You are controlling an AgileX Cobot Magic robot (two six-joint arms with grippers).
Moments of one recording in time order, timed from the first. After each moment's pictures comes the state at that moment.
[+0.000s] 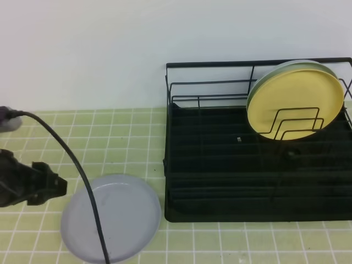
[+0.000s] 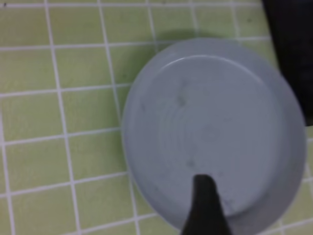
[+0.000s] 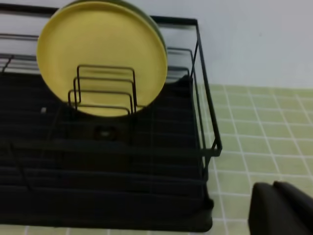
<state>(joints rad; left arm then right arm) 0.04 1.19 -0.86 -0.54 0.76 0.39 -0.08 0.33 -0.38 0.13 0.41 -0.22</state>
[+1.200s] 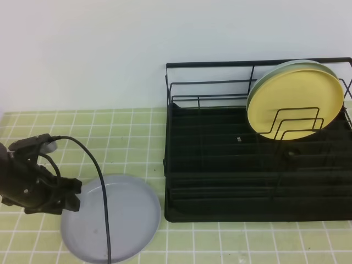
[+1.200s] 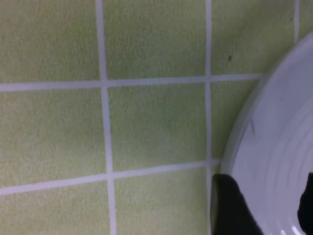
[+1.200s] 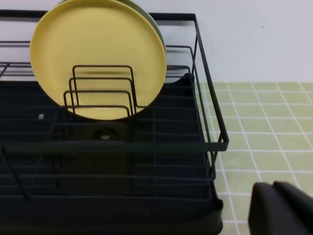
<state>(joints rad) 0.04 1.74 -0.97 -0.55 0.65 0.43 -0.08 0.33 -0.26 0.18 0.28 -0.21</state>
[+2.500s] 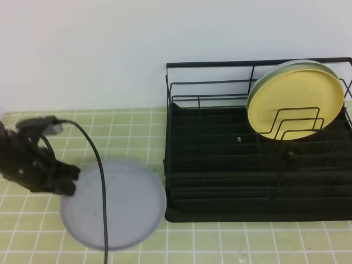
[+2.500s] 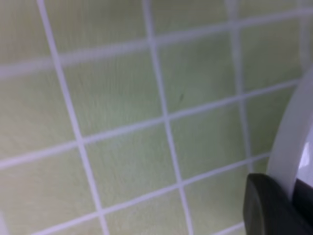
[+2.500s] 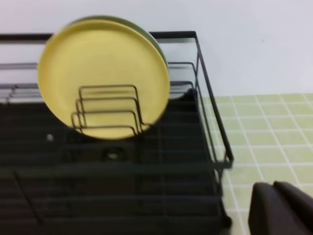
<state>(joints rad) 0.04 1.74 -1.09 -0.53 0.76 0.53 -0.08 0.33 -0.29 0.23 0.27 -0.22</state>
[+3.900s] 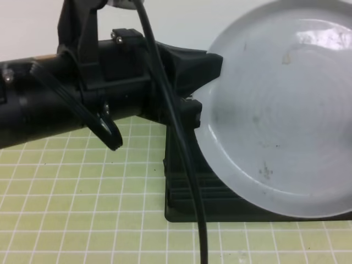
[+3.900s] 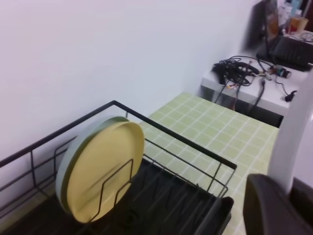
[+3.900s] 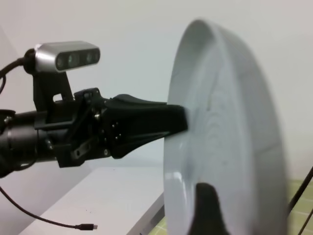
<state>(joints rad) -0.56 1.18 -1.14 -1.19 0.44 1.02 -0.08 0.63 -0.60 1.59 0.87 -1.07</state>
